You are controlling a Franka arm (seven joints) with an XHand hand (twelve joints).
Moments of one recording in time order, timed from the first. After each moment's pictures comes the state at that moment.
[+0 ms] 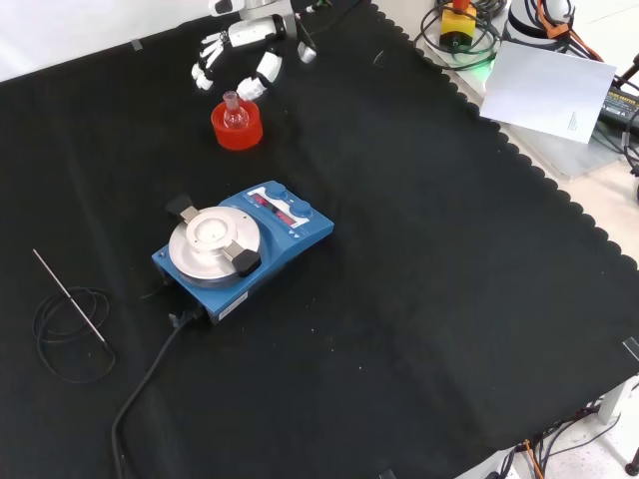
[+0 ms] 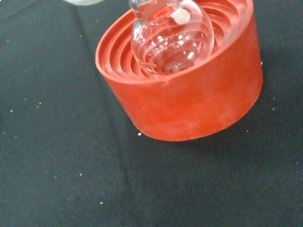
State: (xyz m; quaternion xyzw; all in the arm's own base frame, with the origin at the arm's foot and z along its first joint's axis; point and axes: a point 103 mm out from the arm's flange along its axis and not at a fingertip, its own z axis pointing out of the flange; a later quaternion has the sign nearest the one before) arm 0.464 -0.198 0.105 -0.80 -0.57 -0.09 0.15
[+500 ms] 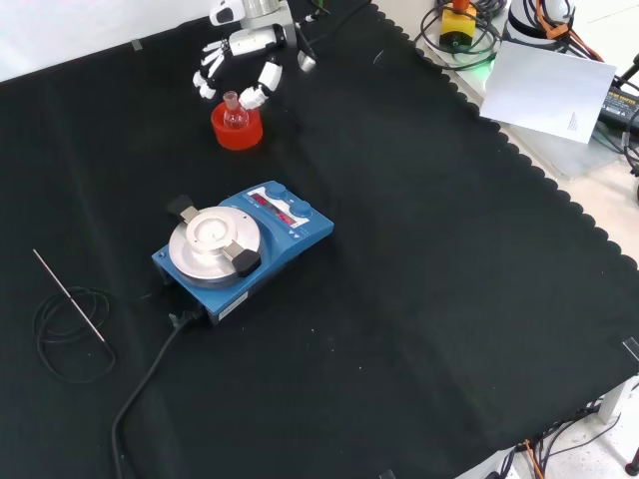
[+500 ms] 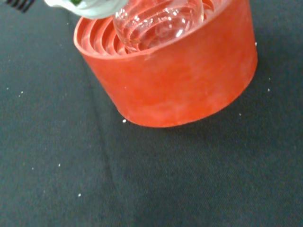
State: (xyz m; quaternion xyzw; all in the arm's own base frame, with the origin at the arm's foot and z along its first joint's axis) arm 0.467 -0.200 0.086 -0.81 -0.57 -0.09 0.15
